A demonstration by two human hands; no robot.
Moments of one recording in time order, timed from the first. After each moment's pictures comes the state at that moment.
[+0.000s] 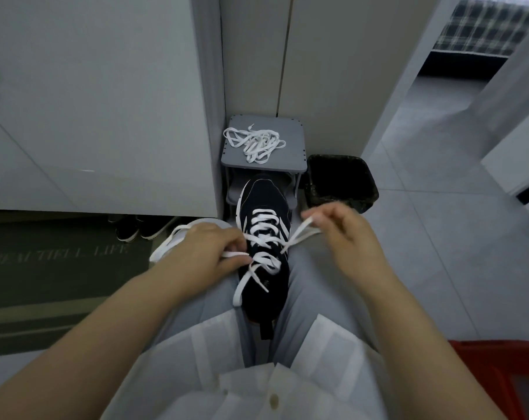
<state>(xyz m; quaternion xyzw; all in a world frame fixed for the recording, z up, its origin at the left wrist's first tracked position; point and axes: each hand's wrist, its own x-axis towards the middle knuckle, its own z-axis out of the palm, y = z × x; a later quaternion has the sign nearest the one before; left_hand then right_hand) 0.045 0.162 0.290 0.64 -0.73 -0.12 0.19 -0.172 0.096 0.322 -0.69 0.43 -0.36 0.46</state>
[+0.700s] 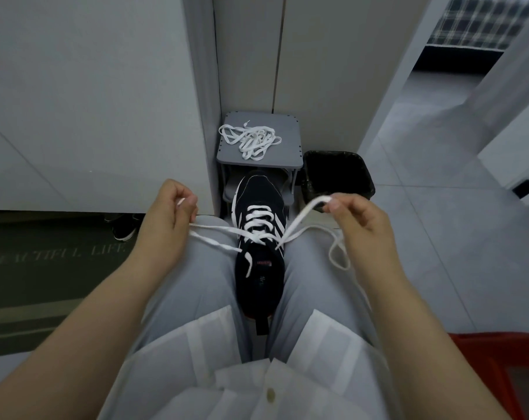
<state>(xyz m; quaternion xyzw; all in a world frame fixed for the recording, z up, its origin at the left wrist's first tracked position) 0.057 0.162 0.303 0.69 -0.51 -0.18 0.48 -0.187 0.092 0.320 -0.60 0.46 -0.46 0.47</state>
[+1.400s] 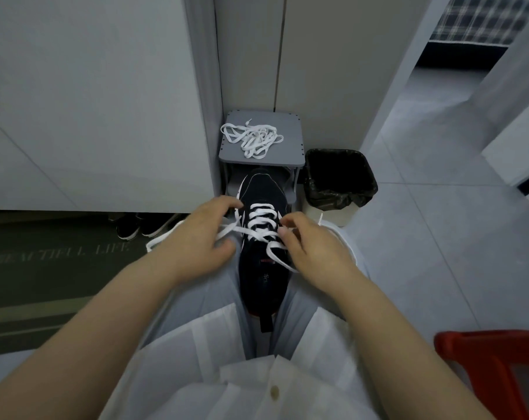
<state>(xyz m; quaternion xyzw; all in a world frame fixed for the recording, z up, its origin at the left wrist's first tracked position) 0.042 0.160 0.307 0.65 -0.69 -0.20 0.24 -0.155 0.105 0.301 -0.83 0.46 -0.17 0.27</state>
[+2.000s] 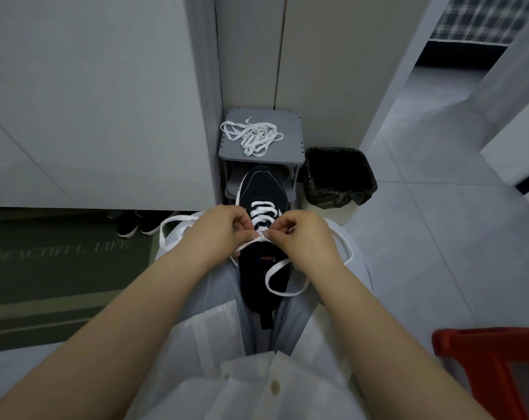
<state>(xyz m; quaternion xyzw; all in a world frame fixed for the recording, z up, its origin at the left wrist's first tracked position) 0.018 0.139 0.305 0.73 -0.58 -0.28 0.23 -0.131 0.097 0.292 -0.74 0.54 -0.21 0.33</state>
